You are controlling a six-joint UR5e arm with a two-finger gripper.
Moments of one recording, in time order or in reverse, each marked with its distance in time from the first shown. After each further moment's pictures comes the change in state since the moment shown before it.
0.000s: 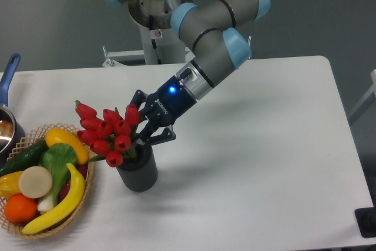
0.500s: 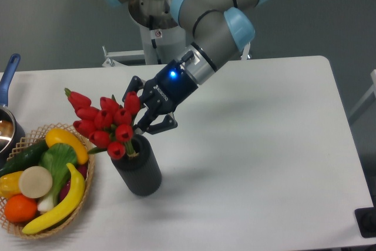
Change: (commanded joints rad) arm 0.005 0.061 0.034 0.000 -0.028 -0.107
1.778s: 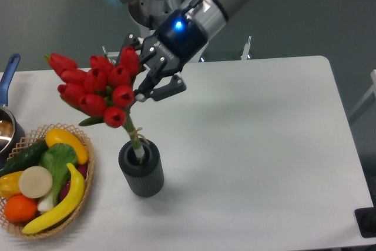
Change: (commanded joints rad) arm 0.100 0.065 0.195 -0.002 -0.026 -0.289
